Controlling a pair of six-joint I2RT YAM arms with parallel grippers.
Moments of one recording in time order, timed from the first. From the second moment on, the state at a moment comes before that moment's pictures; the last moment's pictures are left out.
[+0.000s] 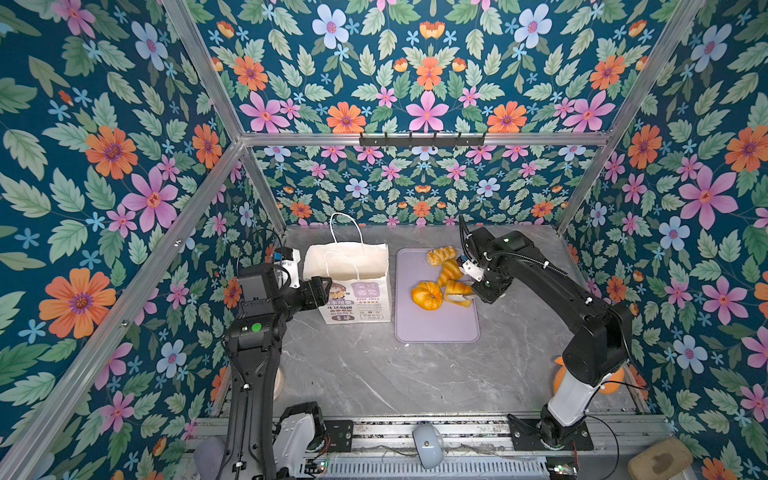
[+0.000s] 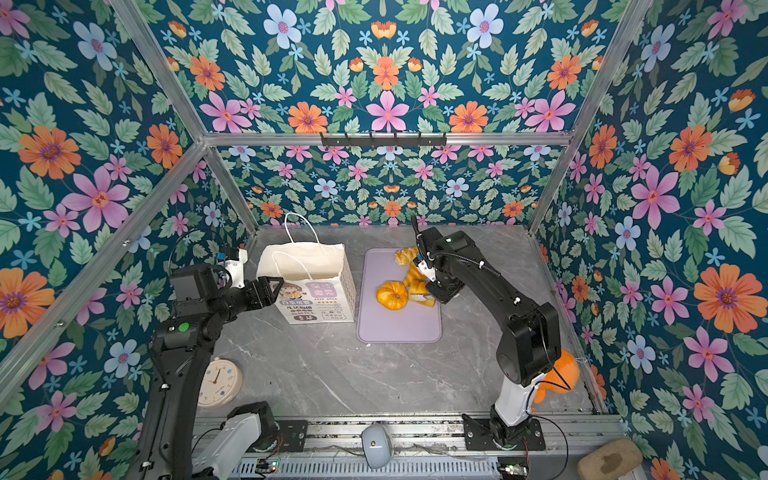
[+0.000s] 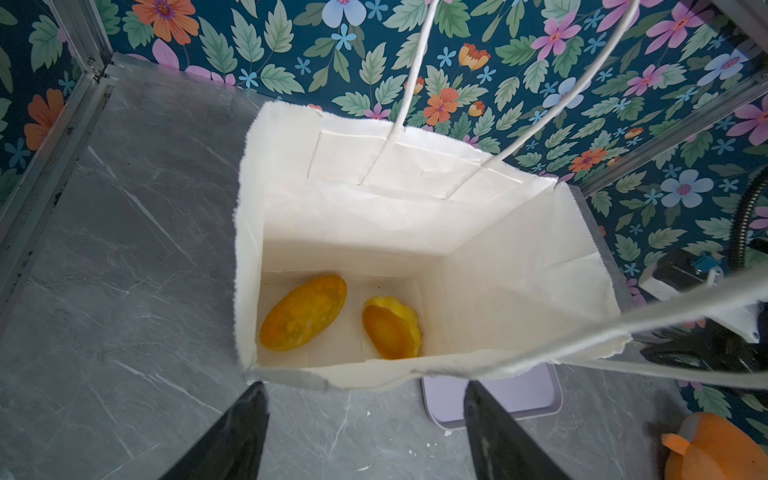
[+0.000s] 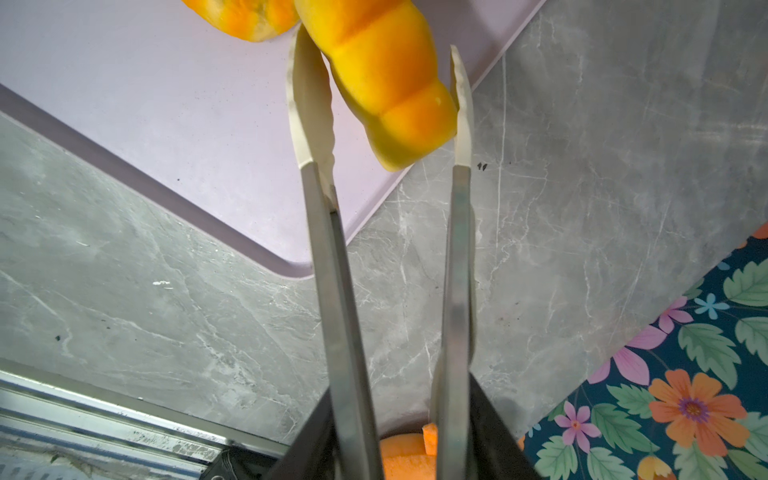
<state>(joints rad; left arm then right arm) 0.13 0.91 1.03 -0.71 0.45 -0.16 0.47 1.76 1.68 -1.37 0.16 -0.27</state>
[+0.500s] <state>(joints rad) 0.13 0.90 1.04 -0.71 0.45 -0.16 0.47 1.76 1.68 -1.36 0.14 -0.27</state>
